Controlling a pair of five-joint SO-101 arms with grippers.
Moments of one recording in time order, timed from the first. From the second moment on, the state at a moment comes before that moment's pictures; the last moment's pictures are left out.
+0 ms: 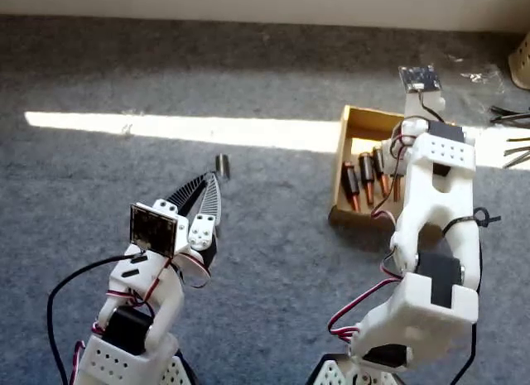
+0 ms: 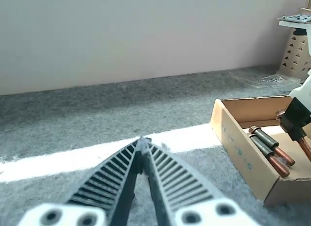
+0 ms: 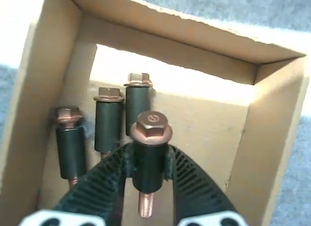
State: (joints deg) left arm 16.7 -104.0 92.8 27.9 7.2; right arm 10.1 9.5 5.3 56.3 22.3
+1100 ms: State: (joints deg) left arm 5.9 -104.0 94.8 24.2 7.2; right arm 8.0 12.9 -6.5 66.0 22.5
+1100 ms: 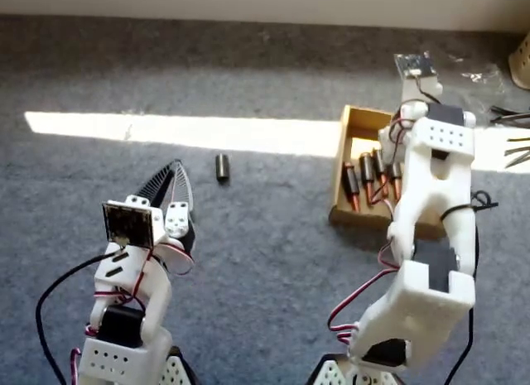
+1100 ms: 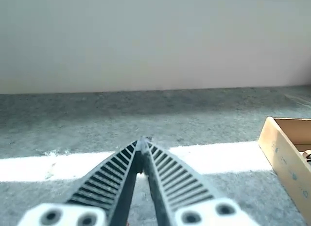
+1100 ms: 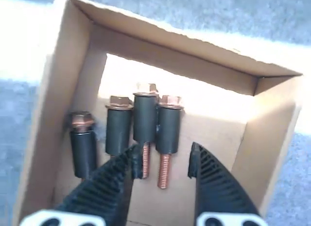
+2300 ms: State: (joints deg) left arm -20.4 -104.1 95.2 35.7 7.2; right arm -39.2 8.0 -10.4 78.6 2.7
